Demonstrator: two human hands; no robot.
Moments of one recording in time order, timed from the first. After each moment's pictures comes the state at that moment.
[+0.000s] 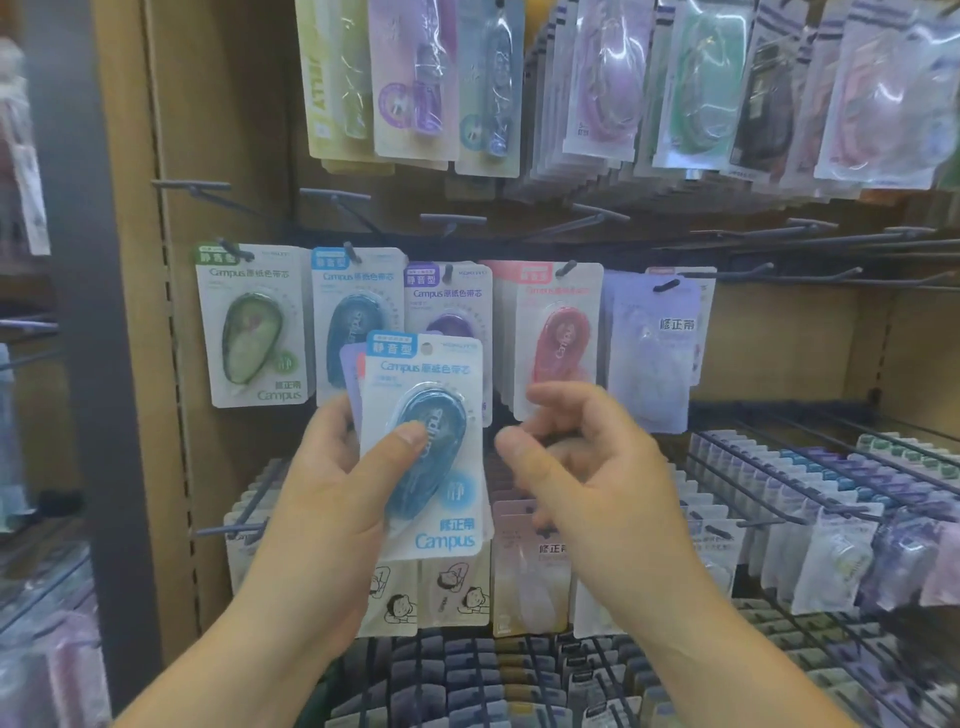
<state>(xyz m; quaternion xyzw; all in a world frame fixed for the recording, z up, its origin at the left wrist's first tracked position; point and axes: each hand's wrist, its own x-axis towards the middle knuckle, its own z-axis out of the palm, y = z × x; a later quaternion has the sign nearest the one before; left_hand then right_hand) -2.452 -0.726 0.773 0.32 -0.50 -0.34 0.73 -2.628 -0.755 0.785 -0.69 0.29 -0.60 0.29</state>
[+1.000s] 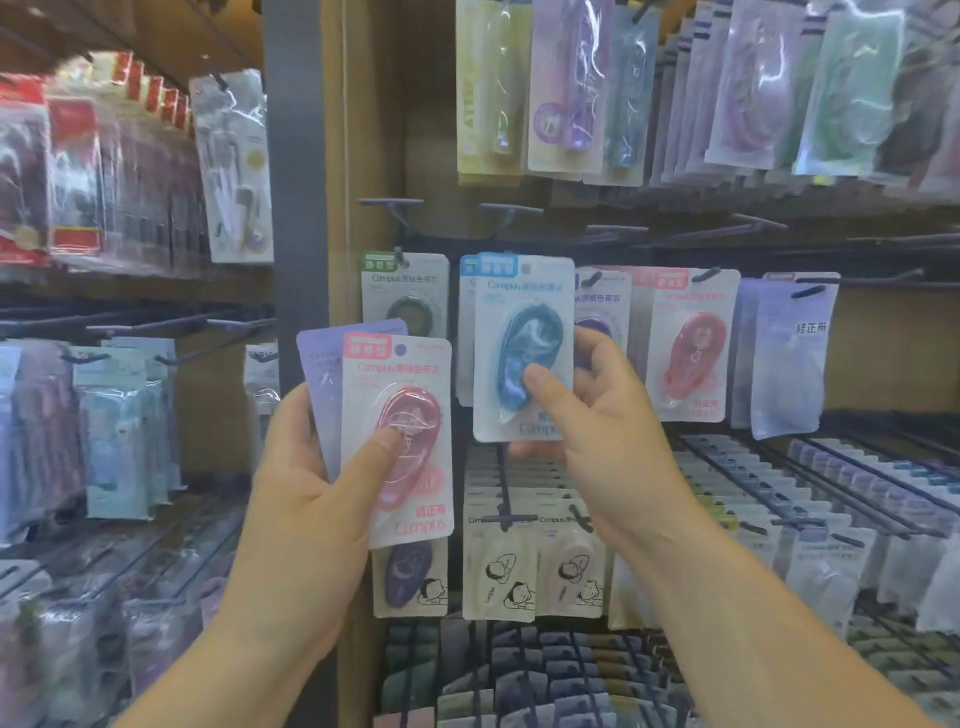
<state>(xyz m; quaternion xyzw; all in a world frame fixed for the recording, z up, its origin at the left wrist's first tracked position) -2.352 -0.676 0.770 0.33 -0.50 -0.21 0.77 -2.523 -0.757 0.815 -0.65 0.18 -0.59 0.43</state>
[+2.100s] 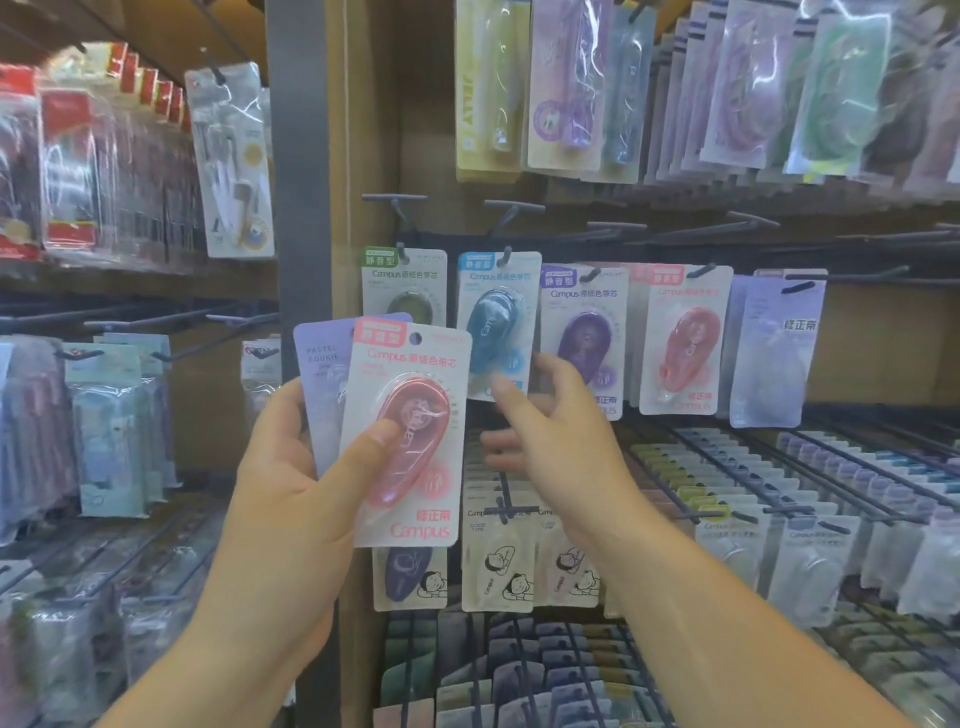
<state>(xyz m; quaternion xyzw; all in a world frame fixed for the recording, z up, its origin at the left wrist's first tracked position) -2.349 -0.661 0.774 0.30 -0.50 -0.24 0.77 -2.501 -0.759 0.804 -0.67 0.30 -0.56 0.39</state>
